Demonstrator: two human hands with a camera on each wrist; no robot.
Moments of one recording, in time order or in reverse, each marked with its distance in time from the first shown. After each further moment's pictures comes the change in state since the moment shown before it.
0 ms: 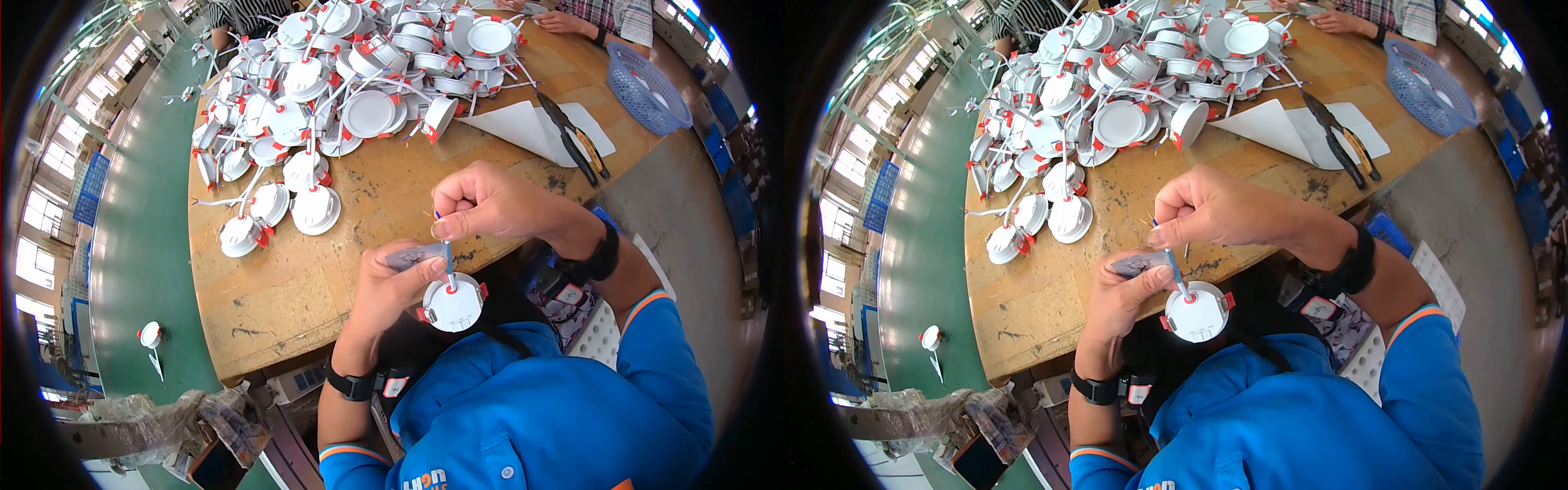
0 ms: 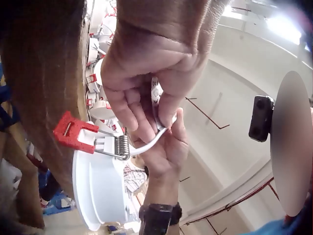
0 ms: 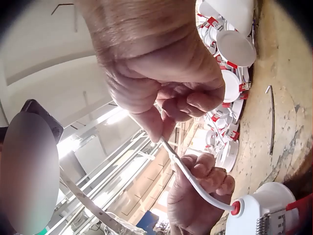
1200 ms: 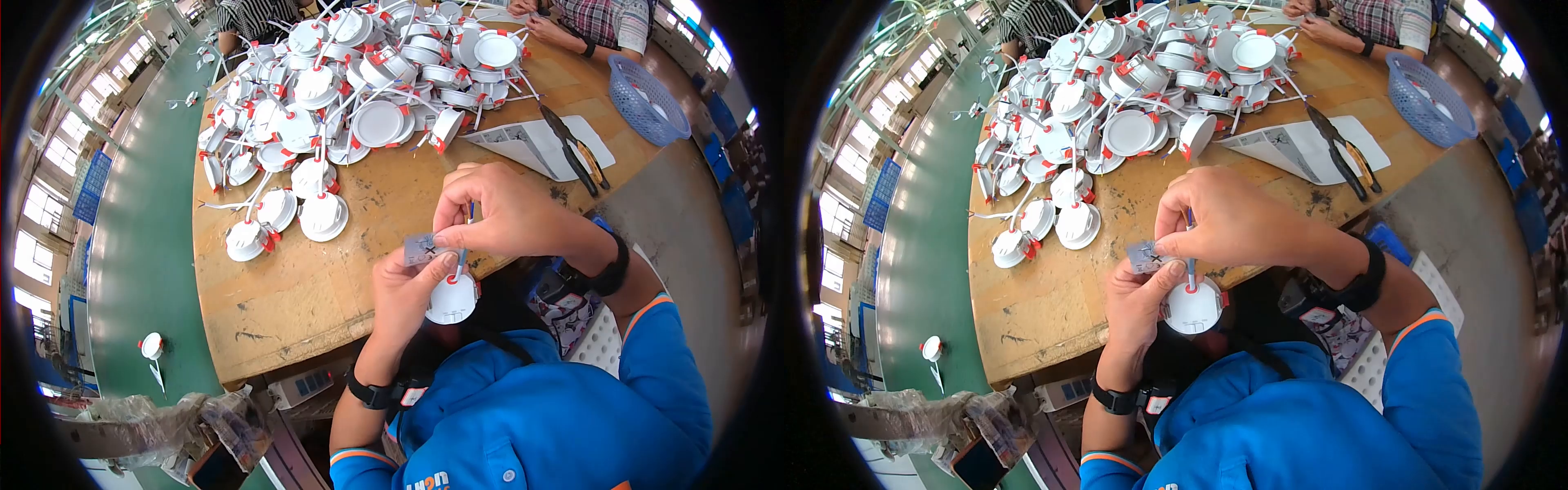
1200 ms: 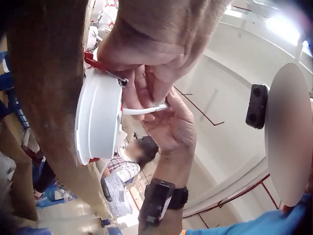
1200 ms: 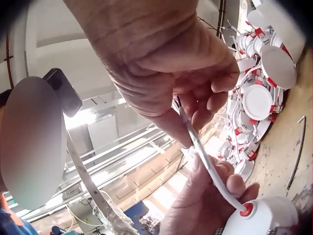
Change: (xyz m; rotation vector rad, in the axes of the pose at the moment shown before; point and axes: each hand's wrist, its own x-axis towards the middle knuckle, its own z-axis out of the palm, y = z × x) left_hand 0.001 -0.004 0.022 -0.227 0.129 0.105; right_hand -0.002 -0.028 0.010 -0.647 0.221 -0.237
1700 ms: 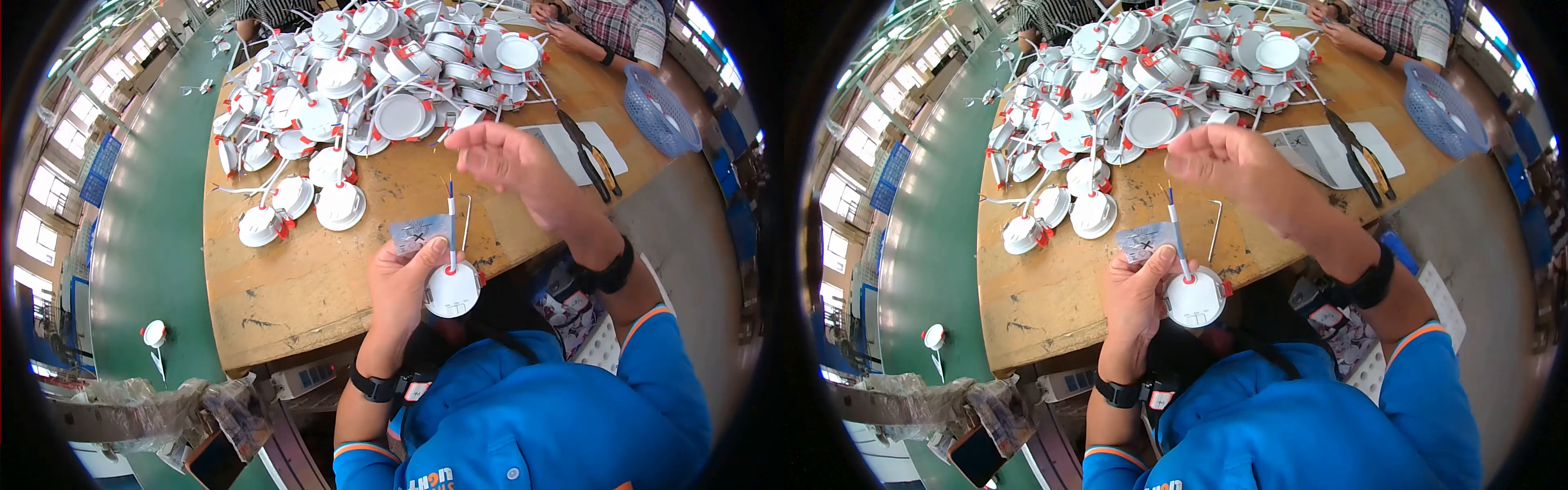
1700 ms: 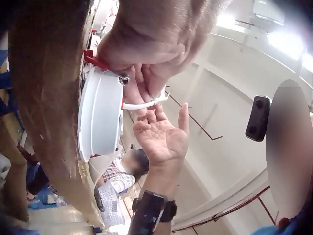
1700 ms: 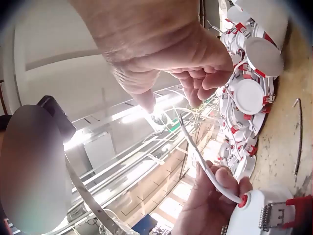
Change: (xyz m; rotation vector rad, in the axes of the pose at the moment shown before) left_hand -0.002 0.007 -0.011 -0.151 0.197 -0.056; right_hand 0.014 -0.004 0.002 0.643 0.305 0.238
